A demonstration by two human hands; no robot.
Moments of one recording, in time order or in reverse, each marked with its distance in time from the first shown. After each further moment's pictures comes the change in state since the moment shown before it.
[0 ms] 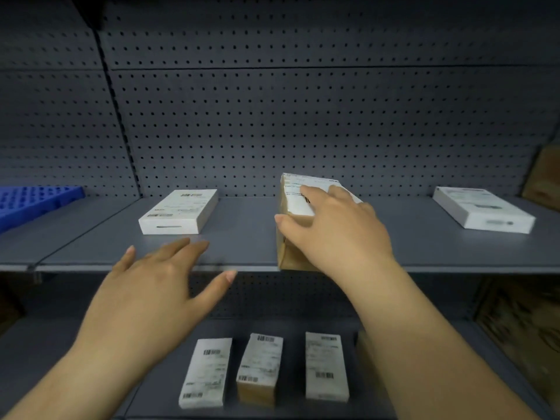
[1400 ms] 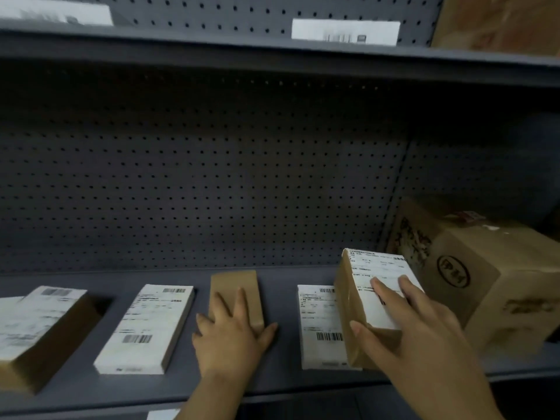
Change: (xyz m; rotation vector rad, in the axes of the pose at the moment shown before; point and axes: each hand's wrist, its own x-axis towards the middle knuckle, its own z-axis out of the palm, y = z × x) left_hand -0.013 0.382 0.436 -0.119 -0.386 -0.211; right_hand -0.104 0.488 0.148 -0.126 -0.071 0.266
